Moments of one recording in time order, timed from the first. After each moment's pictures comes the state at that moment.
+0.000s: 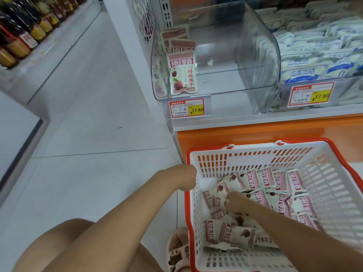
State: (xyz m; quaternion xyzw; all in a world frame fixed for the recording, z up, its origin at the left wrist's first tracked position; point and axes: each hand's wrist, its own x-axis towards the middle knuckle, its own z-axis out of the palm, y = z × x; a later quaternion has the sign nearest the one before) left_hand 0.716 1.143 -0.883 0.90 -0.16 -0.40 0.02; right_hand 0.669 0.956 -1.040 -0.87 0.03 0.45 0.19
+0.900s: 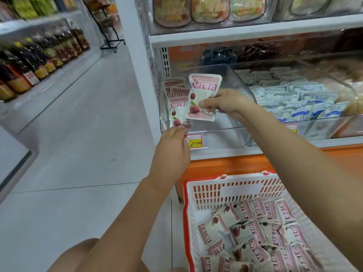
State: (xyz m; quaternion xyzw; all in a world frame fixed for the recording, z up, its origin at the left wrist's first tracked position) left_hand 0.724 1.149 -0.758 0.95 -0.11 0.15 0.25; right_hand 0.828 0.973 -0.712 -0.81 0.04 0.04 0.58
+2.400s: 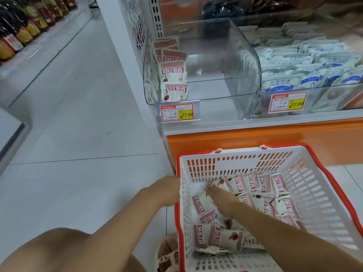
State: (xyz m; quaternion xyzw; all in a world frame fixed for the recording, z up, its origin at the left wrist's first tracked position) left_hand 0.681 1.154 -0.863 0.91 -0.16 -0.37 0.10; right_hand 0.668 0.955 -1.042 -0.94 -0.21 0.27 -0.01
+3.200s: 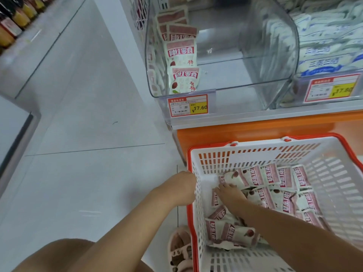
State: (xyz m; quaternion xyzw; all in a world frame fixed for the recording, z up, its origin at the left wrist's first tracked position) left_hand 0.696 1.151 -0.875 0.90 -0.18 -0.37 0.12; right_hand 0.680 0.974 -1.093 -0.93 -0.22 0.29 -0.08
